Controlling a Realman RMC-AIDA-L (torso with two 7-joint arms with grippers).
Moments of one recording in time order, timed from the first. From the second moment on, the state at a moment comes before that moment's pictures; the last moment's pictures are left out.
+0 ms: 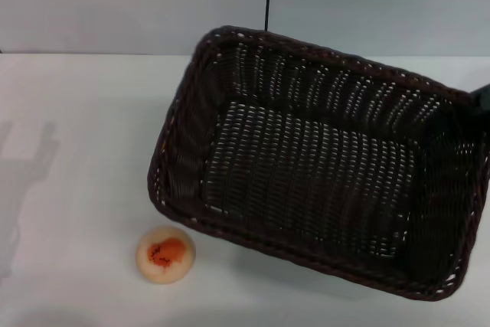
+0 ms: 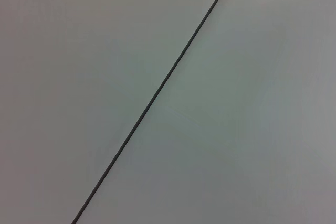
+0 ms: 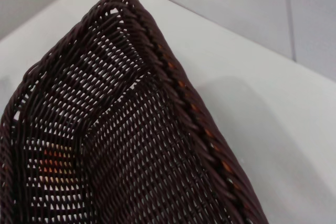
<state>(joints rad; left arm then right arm) -0.14 -2.07 -0.77 -0.14 2.26 1.75 -0.73 0.65 1.97 -0.74 -1.14 -2.36 -1.86 2.04</state>
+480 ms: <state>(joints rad) -0.14 -2.07 -0.77 -0.14 2.25 1.75 -0.73 0.67 1.94 -0.76 -1.20 -2.36 -1.89 1.85</state>
